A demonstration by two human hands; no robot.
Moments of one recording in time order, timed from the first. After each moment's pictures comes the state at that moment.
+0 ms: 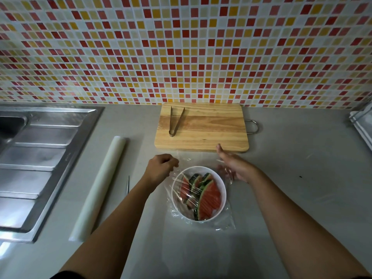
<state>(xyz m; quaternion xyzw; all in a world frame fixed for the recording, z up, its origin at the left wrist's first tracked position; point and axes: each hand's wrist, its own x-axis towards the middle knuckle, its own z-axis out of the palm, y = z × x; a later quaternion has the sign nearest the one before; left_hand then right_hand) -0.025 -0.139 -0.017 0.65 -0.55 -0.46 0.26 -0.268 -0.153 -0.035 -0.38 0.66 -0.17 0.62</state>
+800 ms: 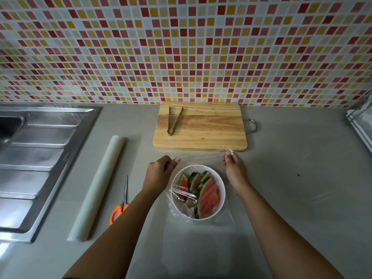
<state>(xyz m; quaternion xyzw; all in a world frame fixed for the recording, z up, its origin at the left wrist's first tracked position) -0.027 -0.125 -0.040 0.62 -0.68 -0.27 0.28 -0.253 -0.129 -0.069 -0.37 0.72 -0.42 0.41</state>
